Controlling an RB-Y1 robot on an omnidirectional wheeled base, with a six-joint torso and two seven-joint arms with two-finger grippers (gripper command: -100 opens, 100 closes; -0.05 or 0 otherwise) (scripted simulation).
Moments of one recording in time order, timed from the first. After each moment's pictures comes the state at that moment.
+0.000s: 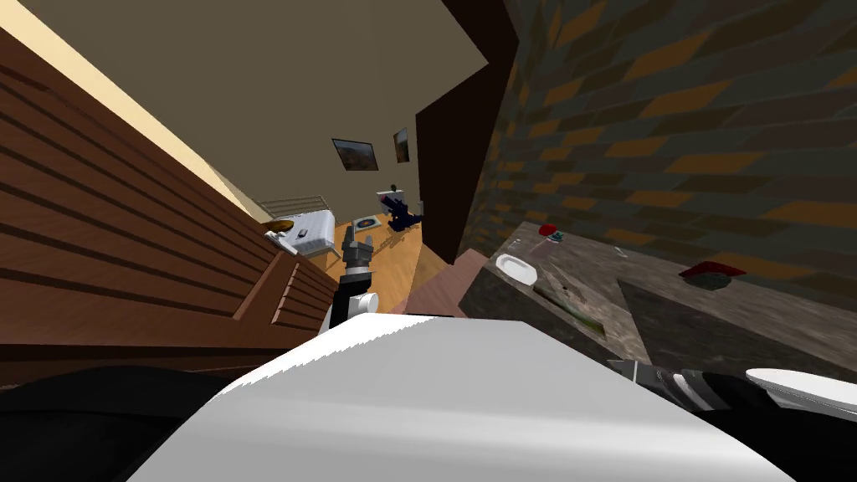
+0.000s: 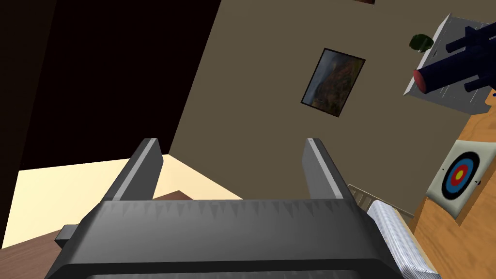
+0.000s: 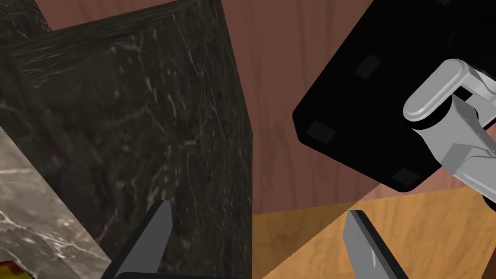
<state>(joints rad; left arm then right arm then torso) 0.47 -0.03 0.03 -2.23 0.07 -0.35 0.06 0.64 -1.67 0.60 -1.21 0.44 -0.67 0.19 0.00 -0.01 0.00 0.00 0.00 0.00</state>
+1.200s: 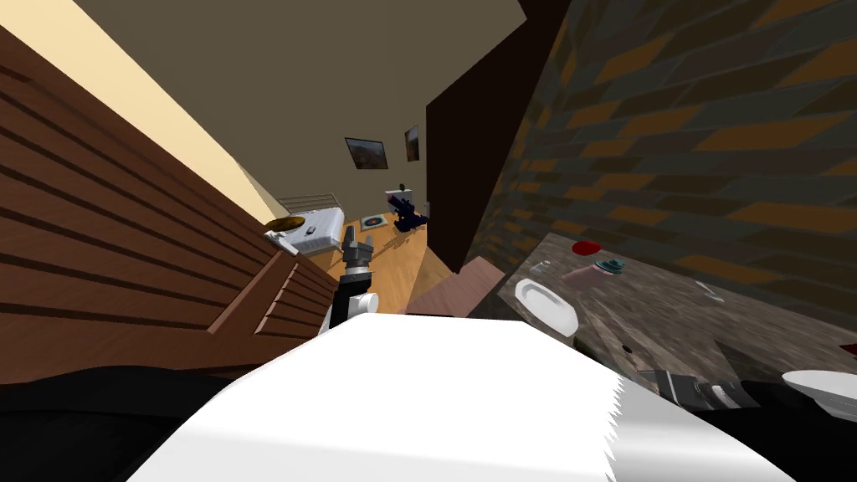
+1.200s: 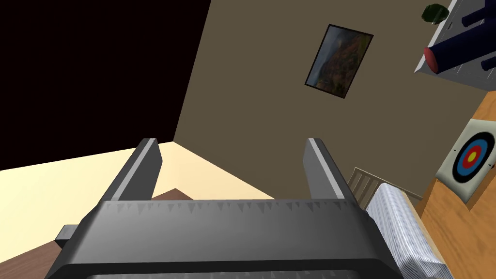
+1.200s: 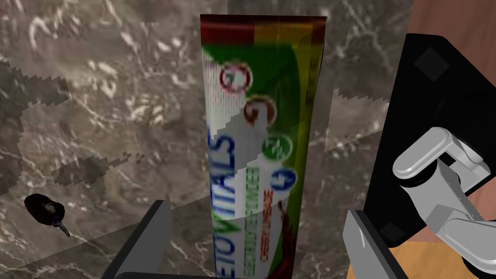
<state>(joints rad) 0.47 -0.03 0.03 -2.23 0.07 -0.35 0.06 0.64 -1.77 0.67 -1.20 0.47 -0.65 0.25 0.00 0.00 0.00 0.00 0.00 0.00</state>
